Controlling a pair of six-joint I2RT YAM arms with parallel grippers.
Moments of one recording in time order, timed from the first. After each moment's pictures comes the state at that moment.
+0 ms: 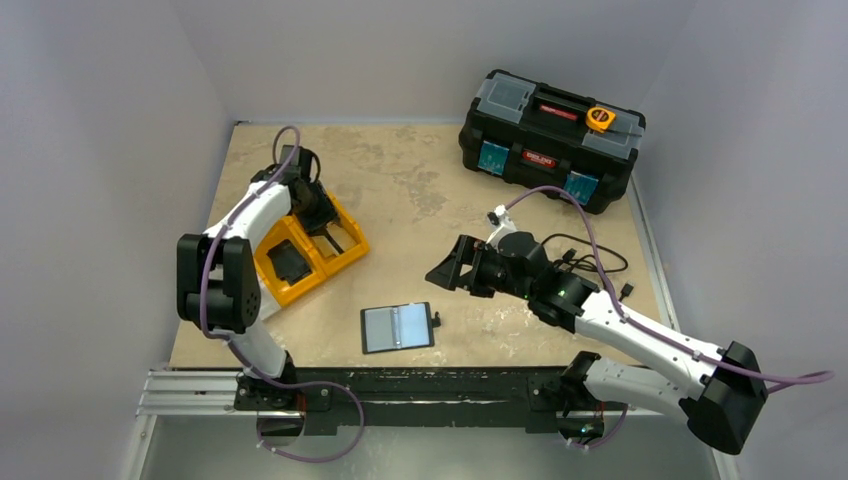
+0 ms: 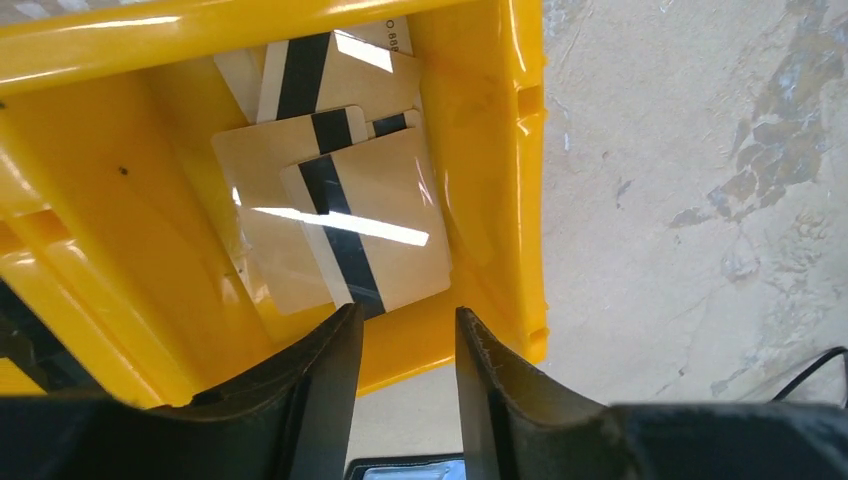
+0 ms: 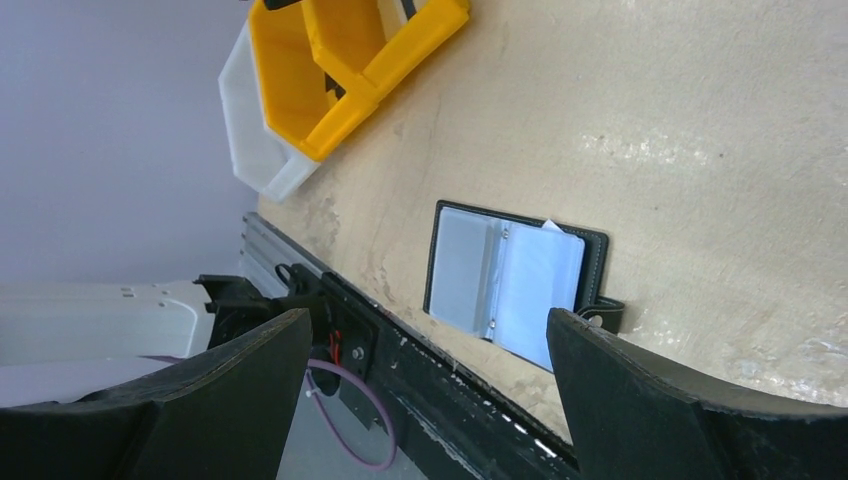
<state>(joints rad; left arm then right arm) -0.09 1.71 1.25 -0.69 0.09 -0.66 0.82 0.99 0.69 -0.16 -0.10 0.96</state>
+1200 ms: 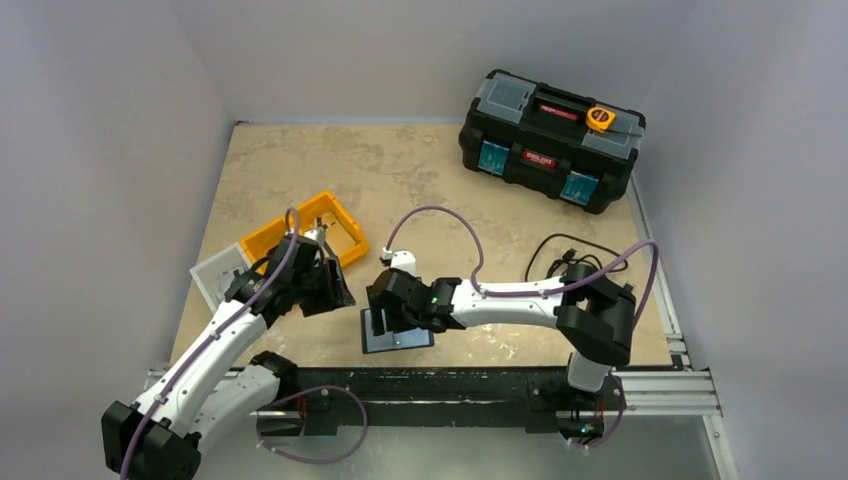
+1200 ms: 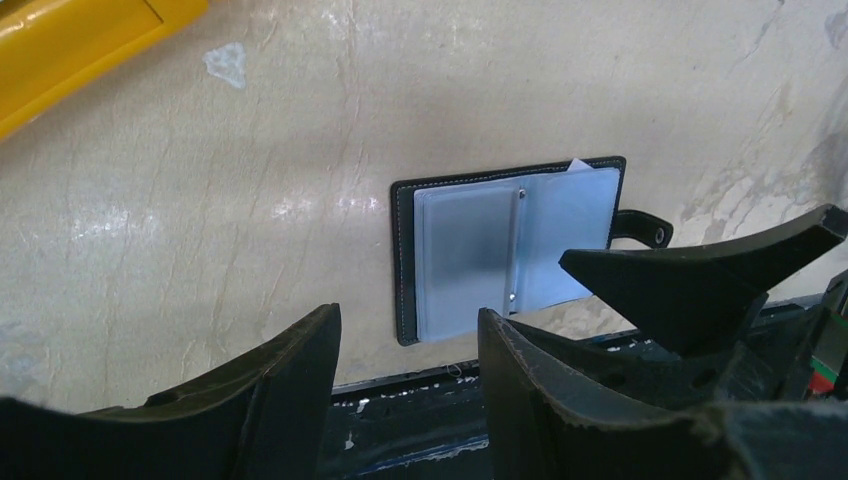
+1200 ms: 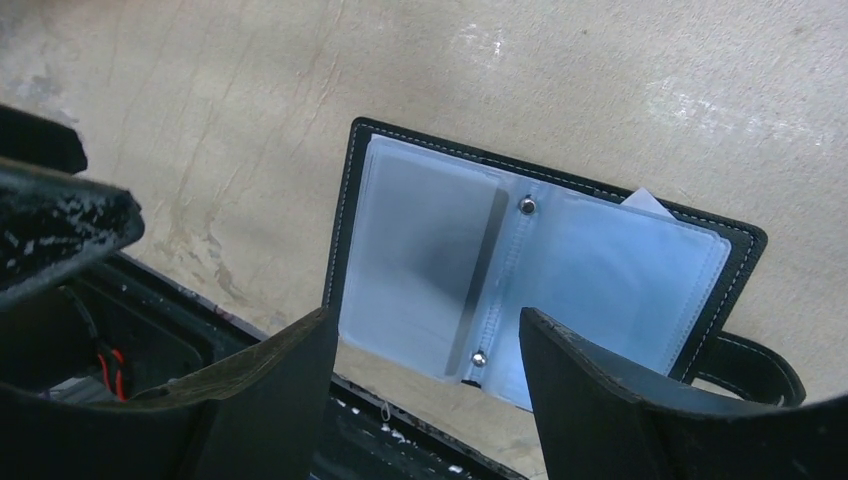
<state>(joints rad) -0.41 0.86 0.68 -0.82 0.10 -0.65 1.24 1.72 1.11 -0.32 0.24 0.91</state>
